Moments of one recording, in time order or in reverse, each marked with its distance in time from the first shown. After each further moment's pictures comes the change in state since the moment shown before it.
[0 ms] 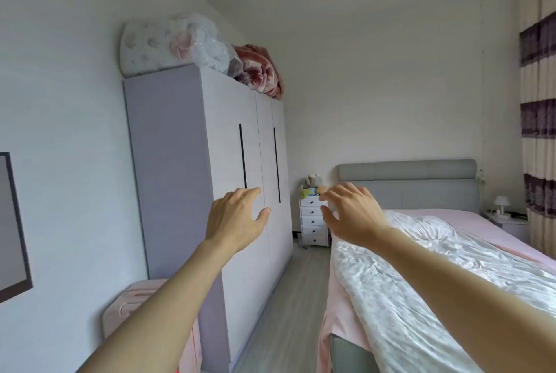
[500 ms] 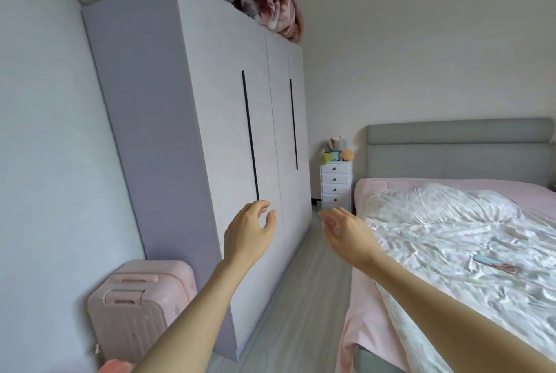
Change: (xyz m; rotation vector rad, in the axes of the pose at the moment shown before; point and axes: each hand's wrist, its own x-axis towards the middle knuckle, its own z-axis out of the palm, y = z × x) left_hand 0.168 -0.084 0.297 -0.394 0.000 -0.318; right_hand 0.149 0.105 0.331 0.526 -0.154 0.226
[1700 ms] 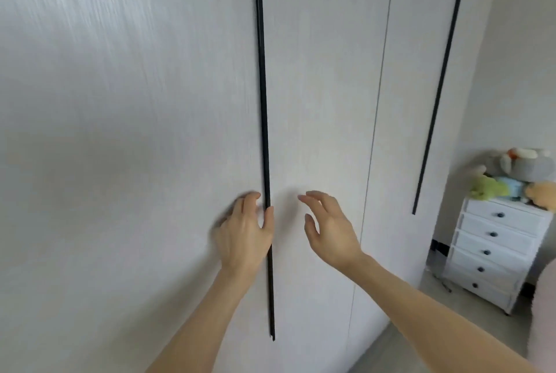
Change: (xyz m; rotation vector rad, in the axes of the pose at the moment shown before) left_hand 0.725 -0.391 0.403 0.543 0.579 -0.247; right_hand 0.818 0.282 0.493 0.305 -0.125 -0.535
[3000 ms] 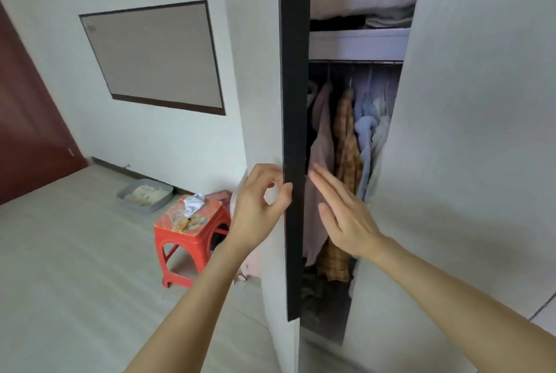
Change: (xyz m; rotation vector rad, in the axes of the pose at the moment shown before) left_hand -0.177 0.157 -0.116 0.243 0.302 -0.333; right_hand -0.078 -0.001 -0.032 0.799 -0.504 -0.963
